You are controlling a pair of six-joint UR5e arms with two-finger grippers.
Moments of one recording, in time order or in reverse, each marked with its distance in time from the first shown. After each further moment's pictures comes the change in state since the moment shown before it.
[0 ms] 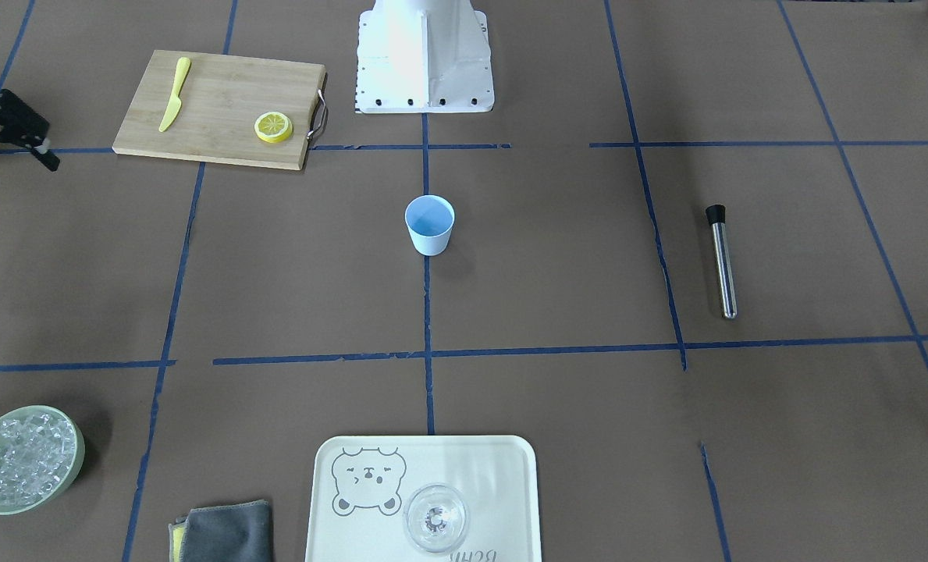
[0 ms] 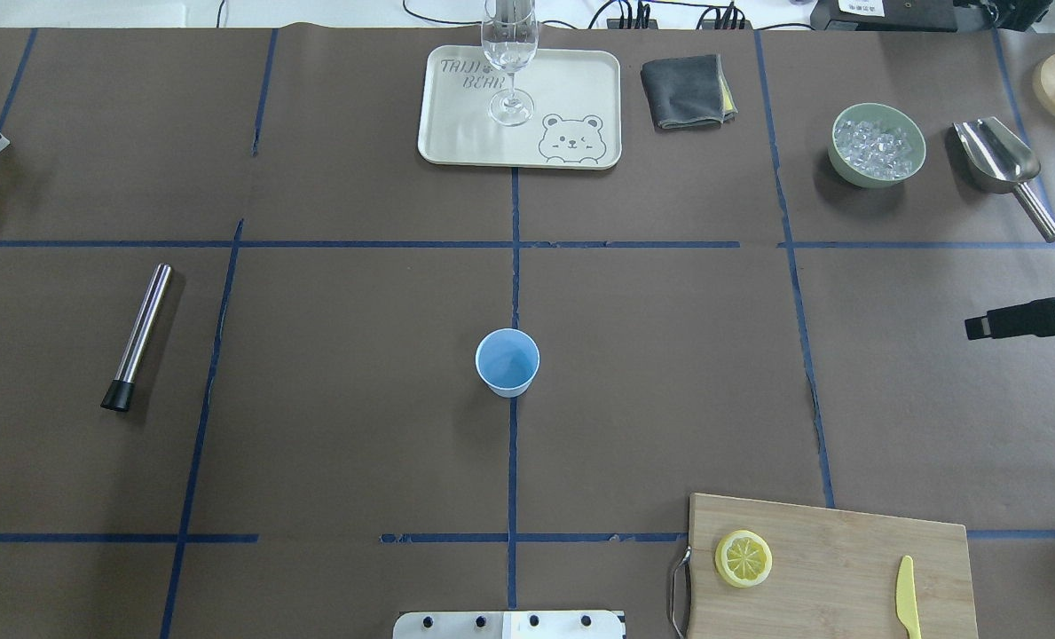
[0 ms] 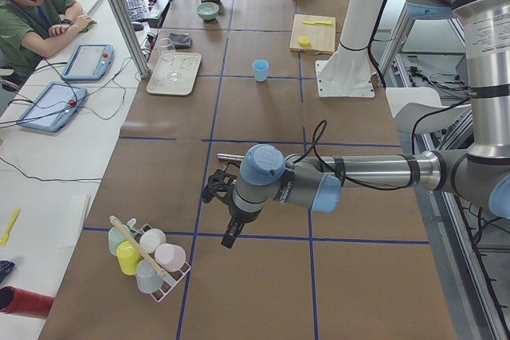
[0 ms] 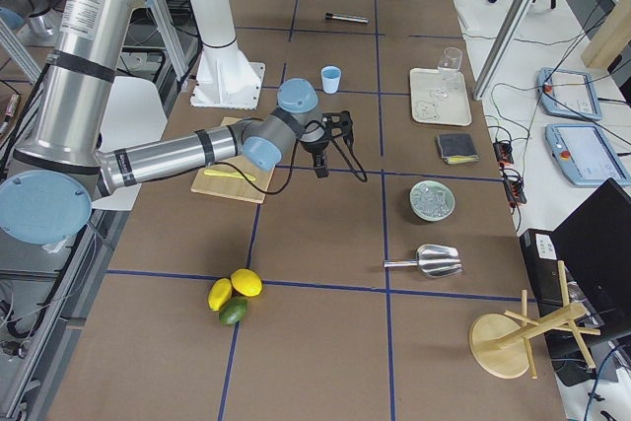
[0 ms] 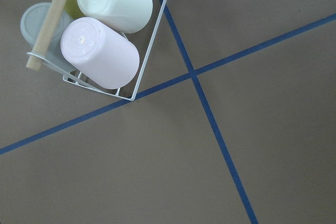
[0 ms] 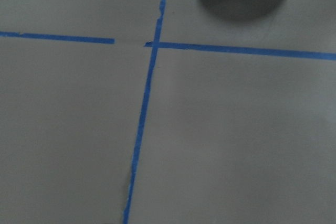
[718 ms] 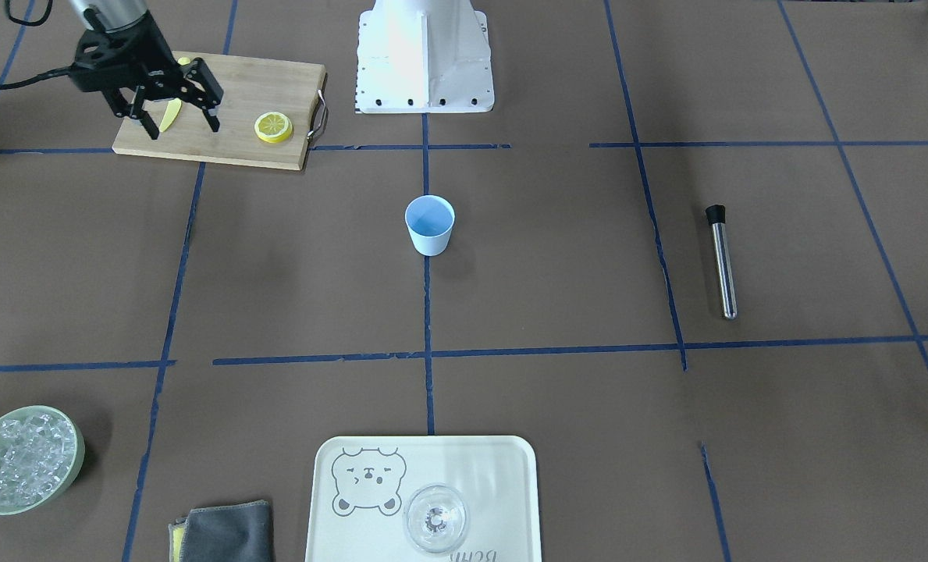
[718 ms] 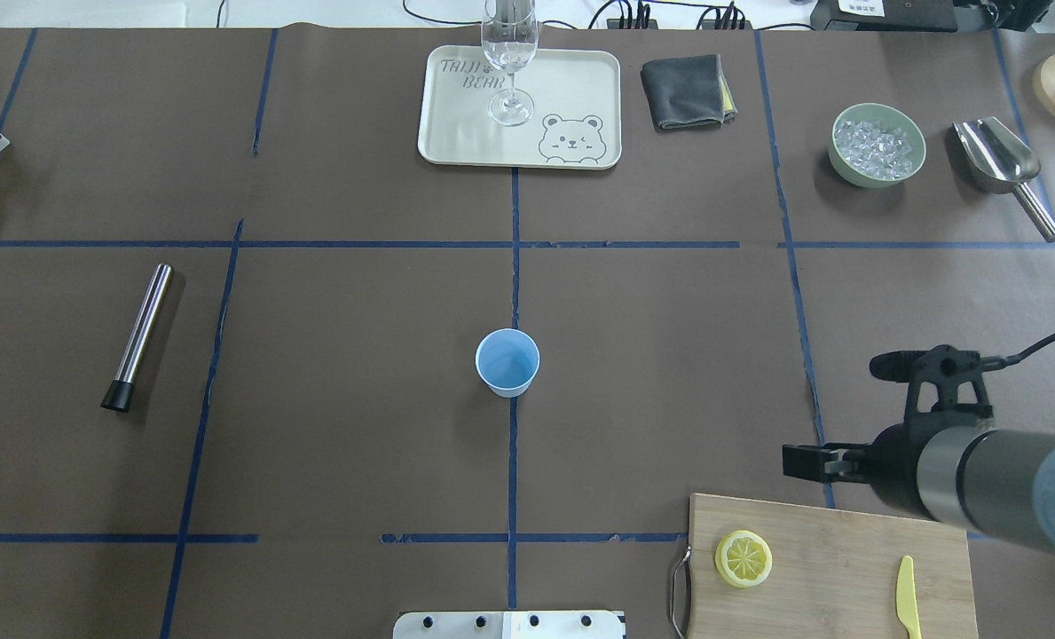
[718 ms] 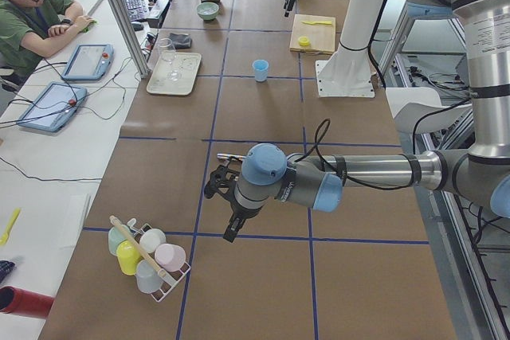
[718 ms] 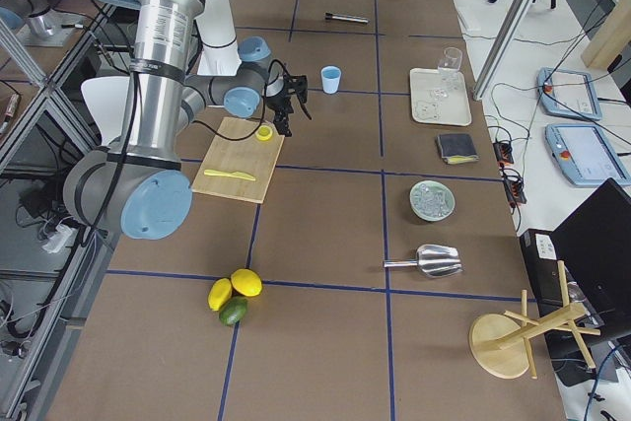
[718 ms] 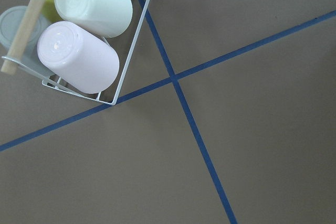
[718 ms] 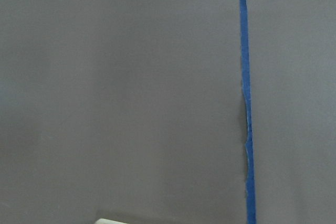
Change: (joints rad) left arm 0.000 0.003 -0.006 -0.005 -0.037 0.000; right arm -0.692 0.078 0.229 -0.274 -0.646 0.525
